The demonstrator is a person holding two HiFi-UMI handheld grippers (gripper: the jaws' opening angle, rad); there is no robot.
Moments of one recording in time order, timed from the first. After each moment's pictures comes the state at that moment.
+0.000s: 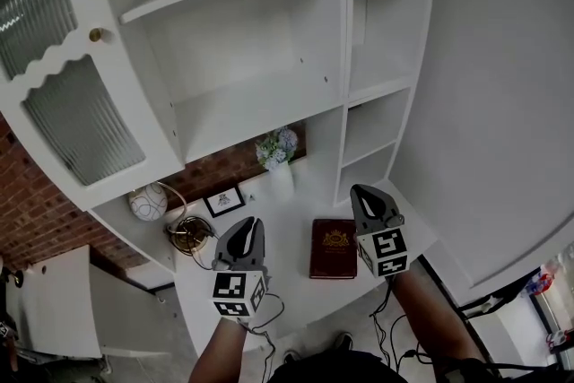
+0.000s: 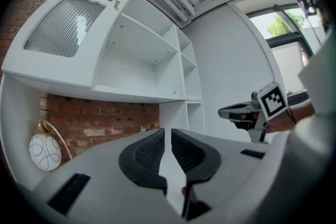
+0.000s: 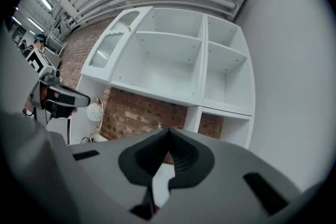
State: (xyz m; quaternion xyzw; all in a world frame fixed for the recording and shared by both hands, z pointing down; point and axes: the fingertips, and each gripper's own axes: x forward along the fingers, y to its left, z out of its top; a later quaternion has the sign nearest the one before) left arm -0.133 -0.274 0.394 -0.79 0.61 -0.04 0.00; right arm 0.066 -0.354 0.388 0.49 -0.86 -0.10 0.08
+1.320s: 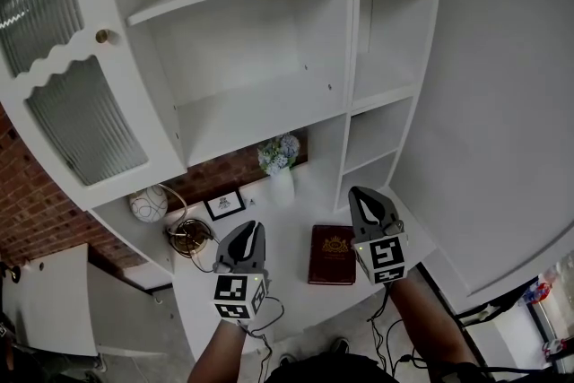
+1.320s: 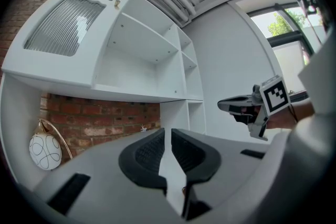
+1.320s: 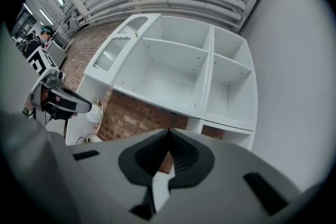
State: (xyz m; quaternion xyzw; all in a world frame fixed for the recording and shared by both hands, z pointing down) left arm -0.133 -0.277 0.395 -0.79 0.61 -0.04 0.00; right arm 0.055 -0.349 0.356 0.48 -0.86 -0.16 0.06
